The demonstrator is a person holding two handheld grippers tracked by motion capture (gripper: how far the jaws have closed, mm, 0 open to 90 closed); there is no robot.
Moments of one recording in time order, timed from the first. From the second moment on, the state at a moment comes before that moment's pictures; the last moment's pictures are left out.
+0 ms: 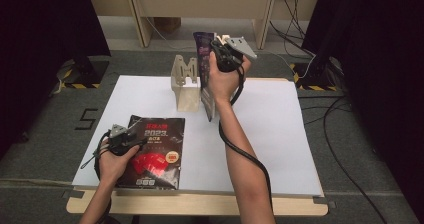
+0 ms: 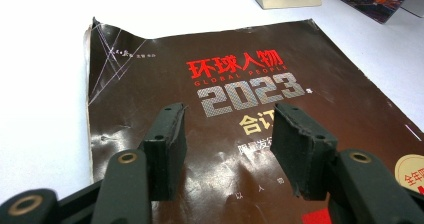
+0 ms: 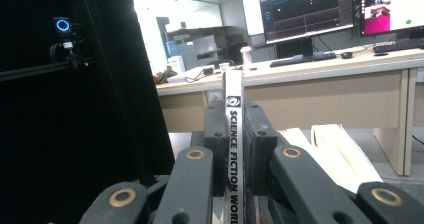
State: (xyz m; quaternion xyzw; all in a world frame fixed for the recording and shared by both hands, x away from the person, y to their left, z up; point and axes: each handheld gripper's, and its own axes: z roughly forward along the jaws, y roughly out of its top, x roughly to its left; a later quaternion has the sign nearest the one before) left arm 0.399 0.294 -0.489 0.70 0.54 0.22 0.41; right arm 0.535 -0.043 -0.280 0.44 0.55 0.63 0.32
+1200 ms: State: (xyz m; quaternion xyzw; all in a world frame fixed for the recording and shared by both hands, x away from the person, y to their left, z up) left arm 0.399 0.295 -0.489 0.70 0.54 0.22 0.41; right arm 0.553 -0.034 -0.285 0.45 0.55 0.61 0.34
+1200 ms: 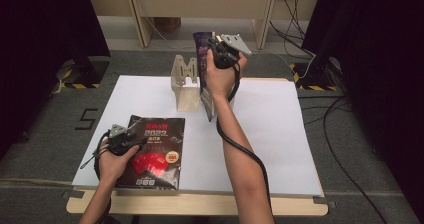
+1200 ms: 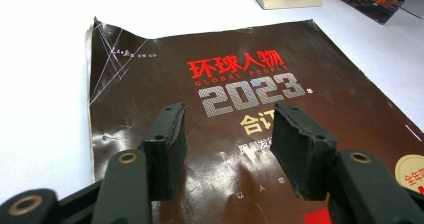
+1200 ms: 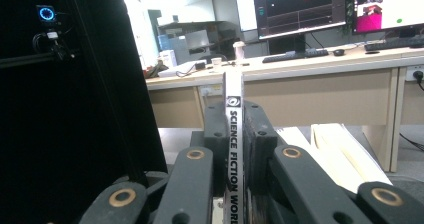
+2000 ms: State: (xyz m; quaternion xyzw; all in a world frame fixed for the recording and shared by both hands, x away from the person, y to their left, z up) left arm 0.400 0.295 -0.490 0.70 0.54 0.22 0.41; right arm 0.559 -0.027 -0.289 0.45 0.56 0.60 0.35
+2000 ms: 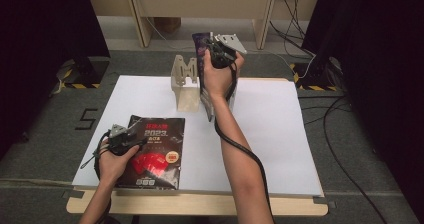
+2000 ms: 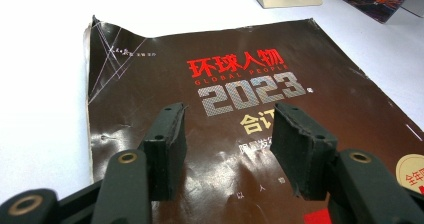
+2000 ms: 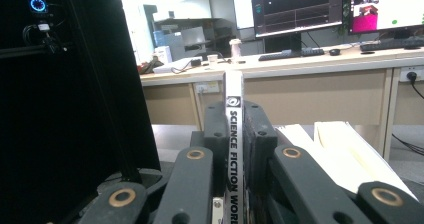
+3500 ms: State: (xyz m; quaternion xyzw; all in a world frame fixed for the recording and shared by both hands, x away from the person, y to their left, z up) left arm 0.400 0.293 -0.492 0.70 0.54 0.22 0.41; right arm 0.520 -0.030 -0.303 0.44 0.60 0.57 0.36
